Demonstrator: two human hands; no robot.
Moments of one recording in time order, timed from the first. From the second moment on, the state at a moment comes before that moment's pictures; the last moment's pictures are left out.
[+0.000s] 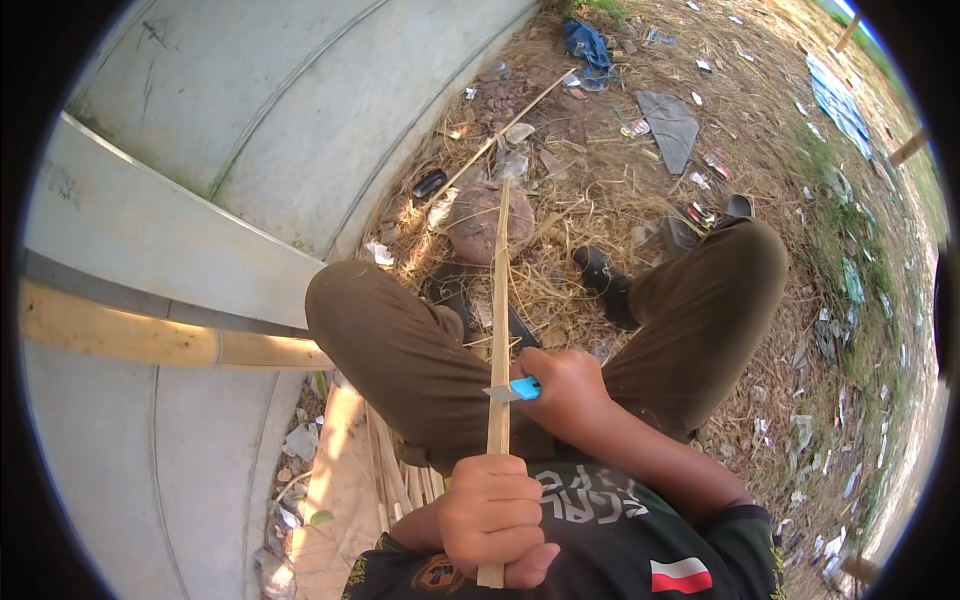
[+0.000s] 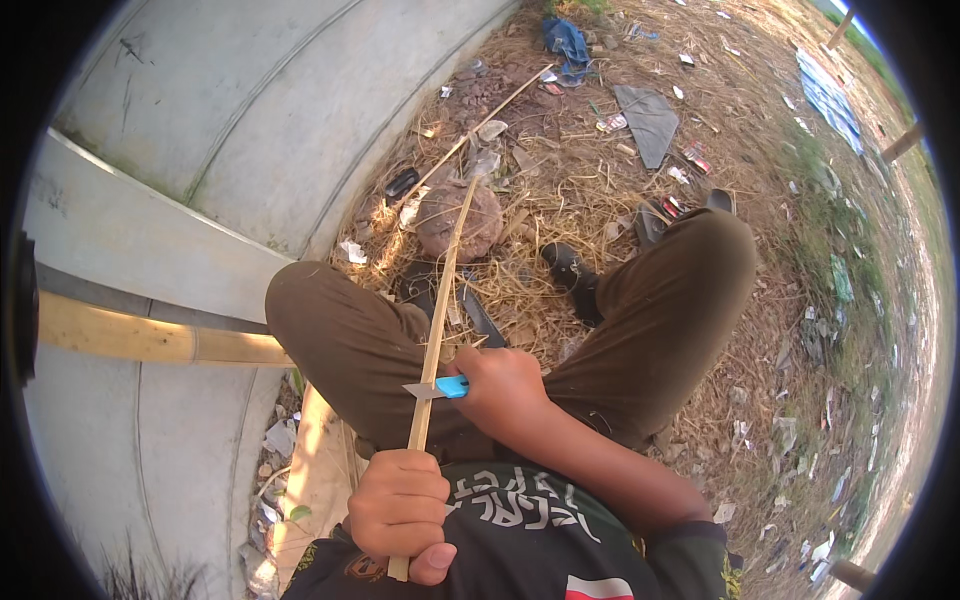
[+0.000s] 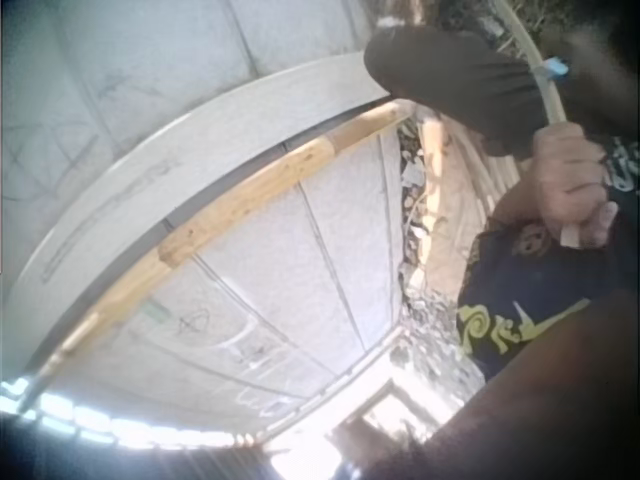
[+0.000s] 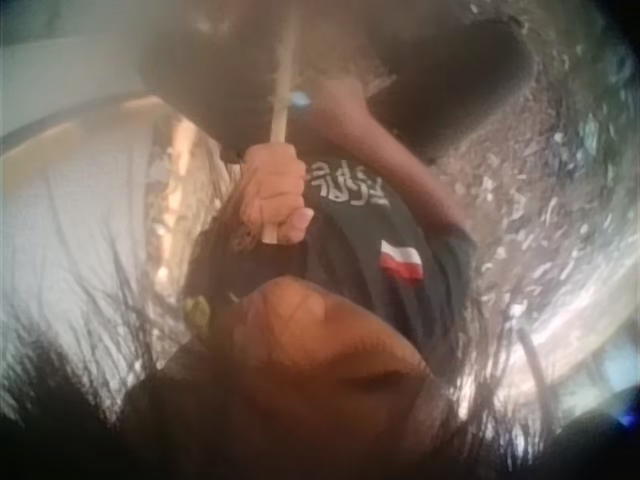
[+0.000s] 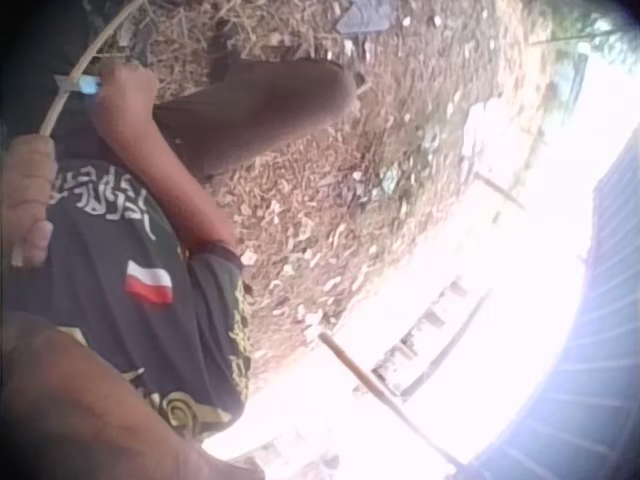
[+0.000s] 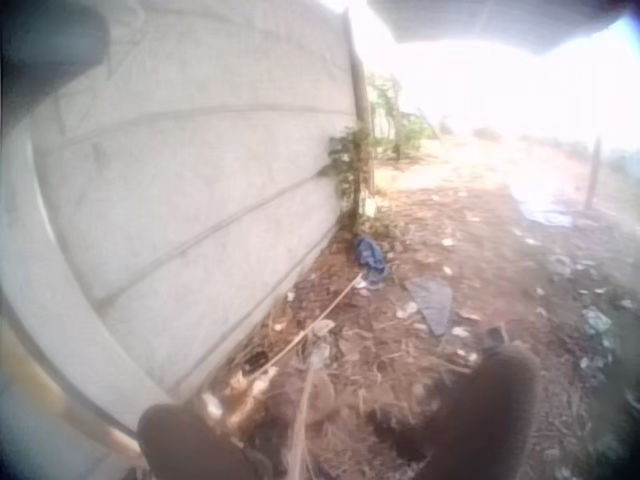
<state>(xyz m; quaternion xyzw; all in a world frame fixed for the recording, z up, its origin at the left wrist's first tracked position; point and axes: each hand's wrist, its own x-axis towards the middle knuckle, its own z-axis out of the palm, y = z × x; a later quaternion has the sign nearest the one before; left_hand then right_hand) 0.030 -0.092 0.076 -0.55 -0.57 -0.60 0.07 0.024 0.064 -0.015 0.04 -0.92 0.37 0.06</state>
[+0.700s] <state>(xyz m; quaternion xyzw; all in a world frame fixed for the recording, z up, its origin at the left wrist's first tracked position) 0.044 -0.113 0.067 -0.56 -0.55 -0.61 0.07 0.017 0.069 -0.013 -0.02 -0.94 0.33 -0.07</state>
